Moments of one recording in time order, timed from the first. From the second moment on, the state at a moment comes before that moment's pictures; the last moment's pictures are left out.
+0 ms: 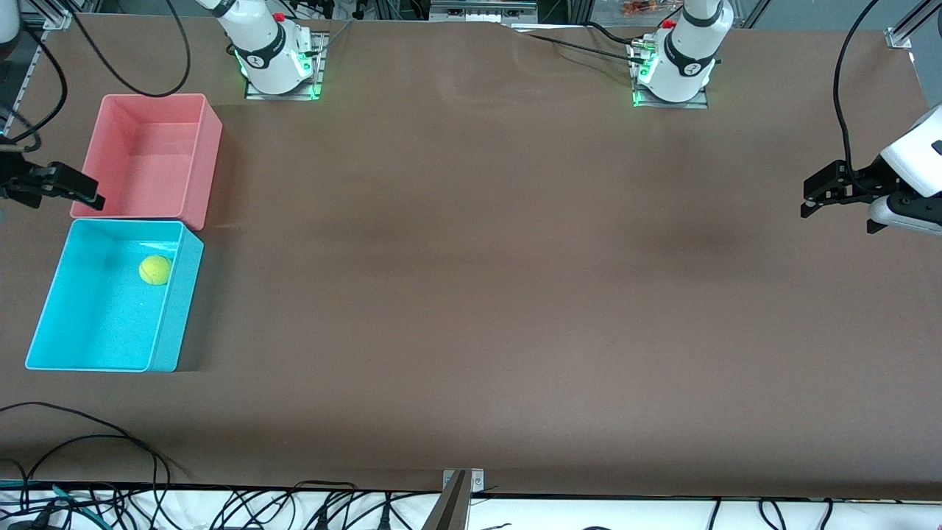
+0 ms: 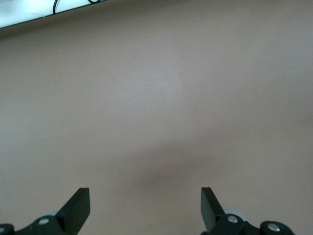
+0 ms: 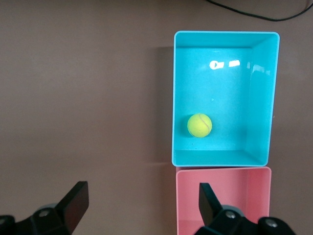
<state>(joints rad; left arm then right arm) -0.02 0.05 0.04 -1.62 -0.01 1.71 0.27 0.02 0.05 -0.10 -1.62 -0.01 1.68 -0.06</state>
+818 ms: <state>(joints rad) -0.02 0.05 0.04 -1.62 -0.01 1.71 0.27 0.02 -0.05 -0.07 -1.70 -0.01 1.67 -0.04</state>
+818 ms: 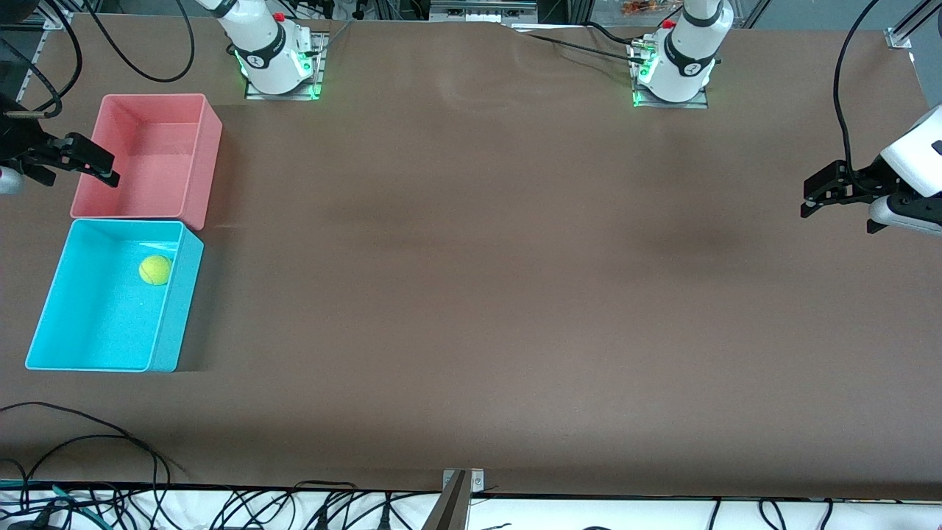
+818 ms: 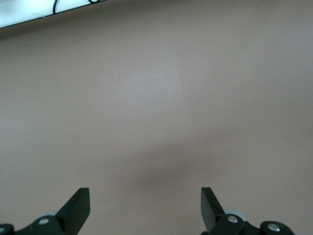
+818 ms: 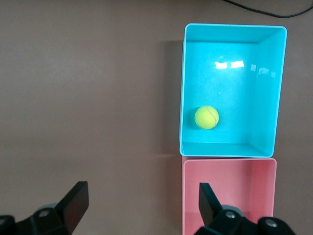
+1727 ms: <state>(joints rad) -0.02 0.05 0.04 -1.62 -0.01 1.71 0.27 0.02 -0.05 -0.09 -1.70 -0.01 1.66 -0.03</state>
